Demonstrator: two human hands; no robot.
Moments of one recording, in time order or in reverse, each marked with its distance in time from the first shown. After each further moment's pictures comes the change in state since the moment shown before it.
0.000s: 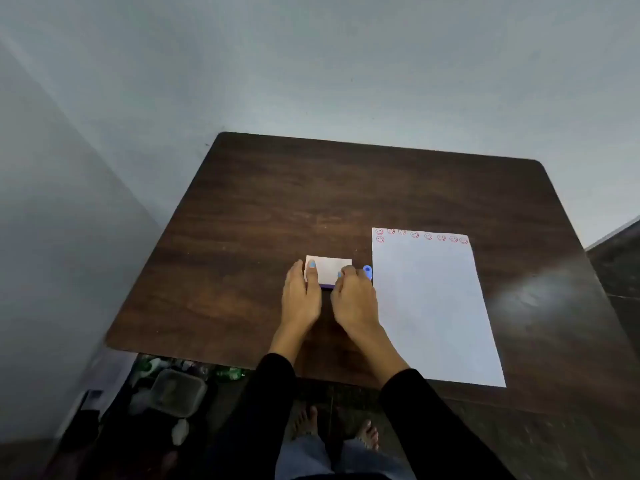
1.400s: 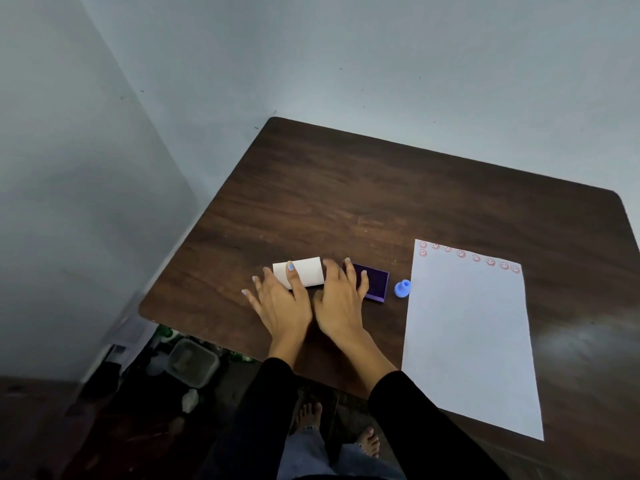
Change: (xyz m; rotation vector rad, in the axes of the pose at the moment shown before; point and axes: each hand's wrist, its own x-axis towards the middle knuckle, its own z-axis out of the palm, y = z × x) left_hand 0.007 -0.037 -0.040 0.215 0.515 -0.160; right_hand 0.002 -0.043 0.047 -0.083 -0.119 -0.313
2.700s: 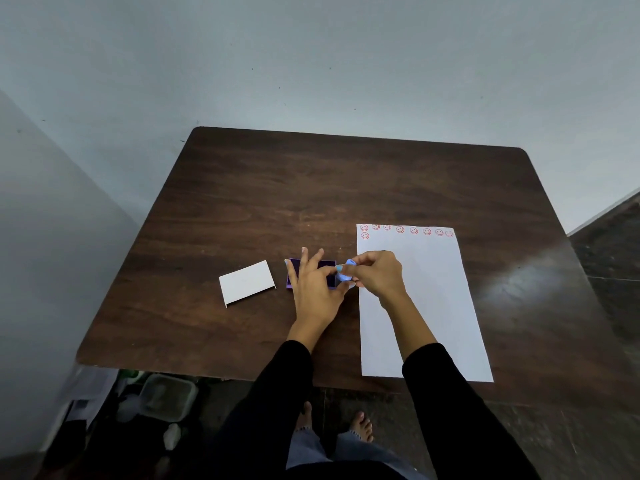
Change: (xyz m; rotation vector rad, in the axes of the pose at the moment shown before) left_hand -0.045 0.064 0.066 0.121 -0.425 0.595; right_hand 0.009 0.097 -0.098 0.564 0.098 0.519
